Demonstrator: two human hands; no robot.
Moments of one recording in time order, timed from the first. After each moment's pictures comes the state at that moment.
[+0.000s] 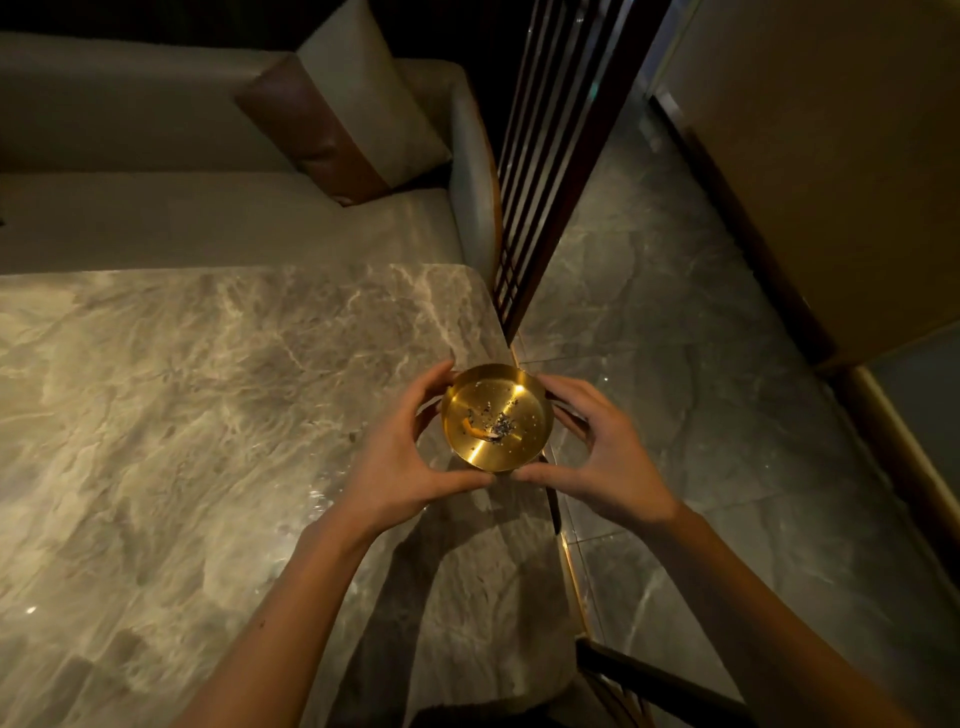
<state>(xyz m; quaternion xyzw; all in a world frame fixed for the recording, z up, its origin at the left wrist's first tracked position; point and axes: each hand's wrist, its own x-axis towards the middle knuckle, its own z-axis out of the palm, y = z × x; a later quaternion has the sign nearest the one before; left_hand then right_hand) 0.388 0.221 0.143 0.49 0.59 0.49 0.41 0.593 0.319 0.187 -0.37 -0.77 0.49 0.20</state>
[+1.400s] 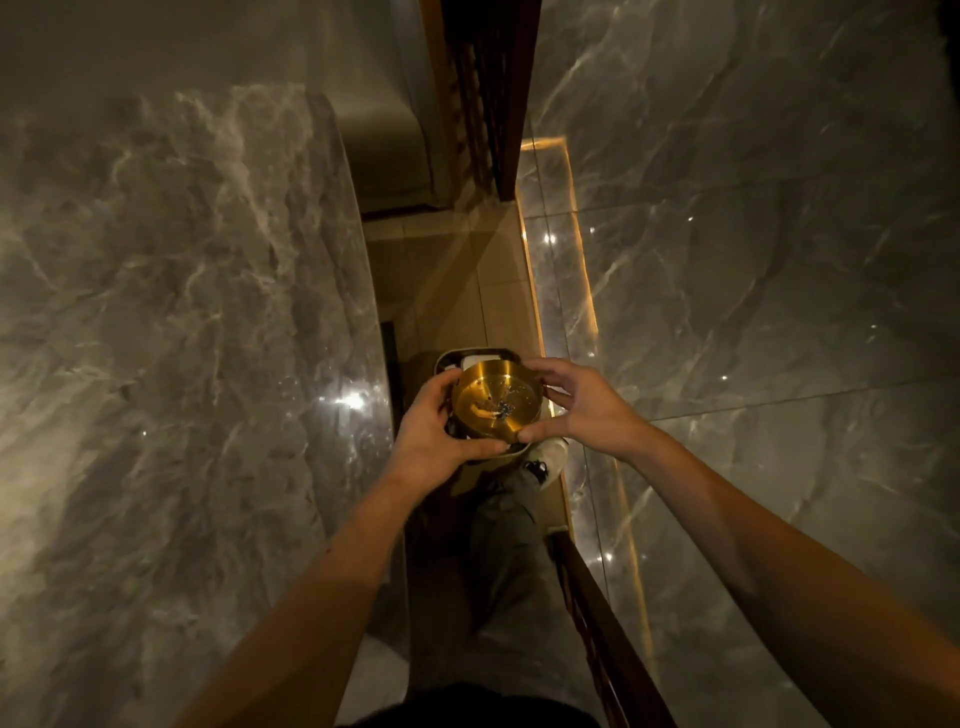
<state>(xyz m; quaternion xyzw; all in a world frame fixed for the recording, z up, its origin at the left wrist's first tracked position) 0.594 0.384 -0.069 0.23 0.73 0.33 0.55 0.768 0.523 -0.079 -0.42 -0.59 0.69 -0.04</state>
